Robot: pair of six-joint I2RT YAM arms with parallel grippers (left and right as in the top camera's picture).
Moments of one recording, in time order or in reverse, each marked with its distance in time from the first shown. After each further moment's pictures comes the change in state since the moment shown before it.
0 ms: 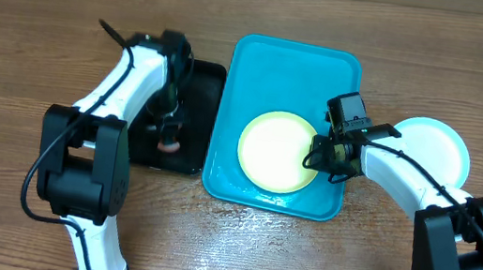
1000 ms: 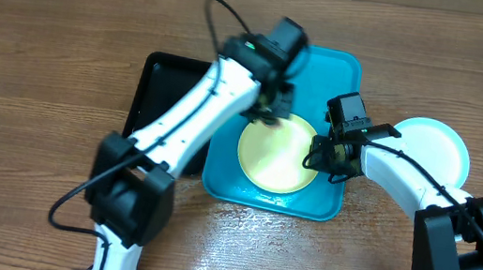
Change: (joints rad) left arm -0.444 0.024 0.283 0.148 0.107 -0.098; right arm 0.000 0.000 0.000 -0.001 0.000 -0.003
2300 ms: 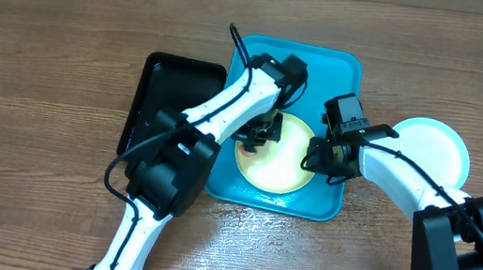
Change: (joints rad) left arm 0.003 0.248 0.004 -0.091 -0.083 -0.043; right arm 0.008 0.000 0.000 -0.012 -0.014 -0.003
